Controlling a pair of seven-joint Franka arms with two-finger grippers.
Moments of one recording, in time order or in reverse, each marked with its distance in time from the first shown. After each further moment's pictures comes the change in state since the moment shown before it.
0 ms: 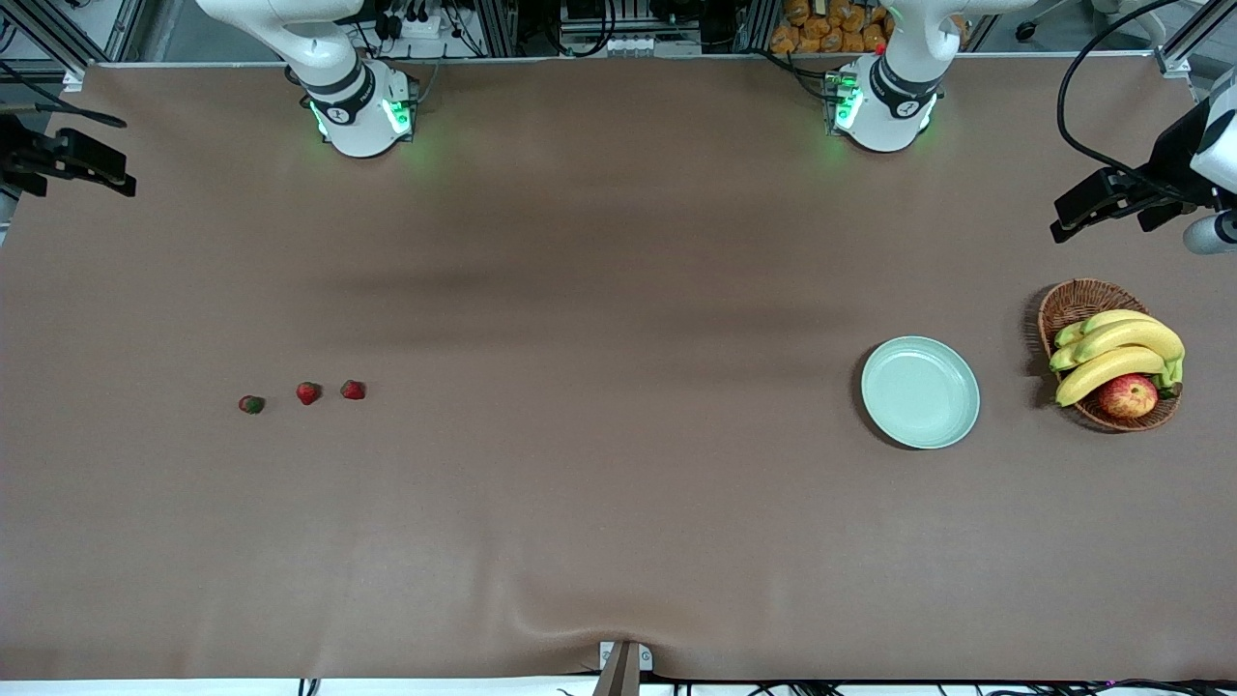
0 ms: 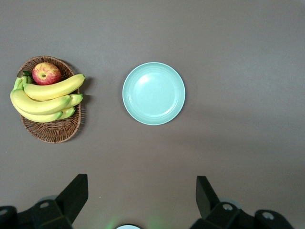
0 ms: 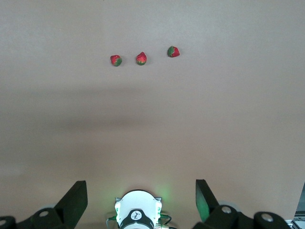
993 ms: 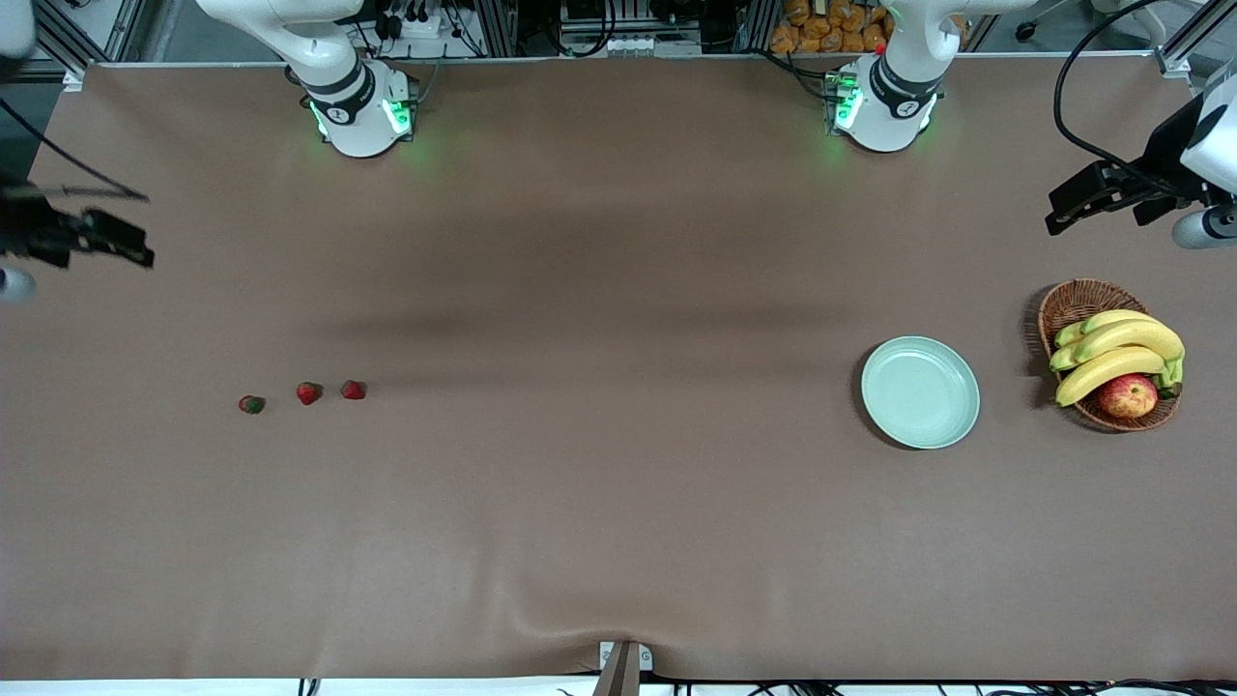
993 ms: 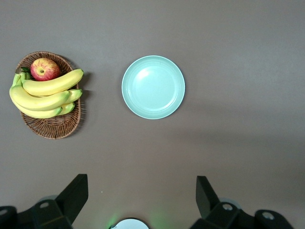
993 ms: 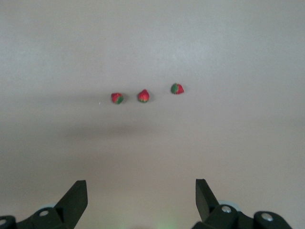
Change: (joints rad) left arm -0.003 -0.002 -0.004 0.002 0.000 -0.029 0.008; right arm -0.002 0.144 -0.007 -0.043 0.028 0.262 0.004
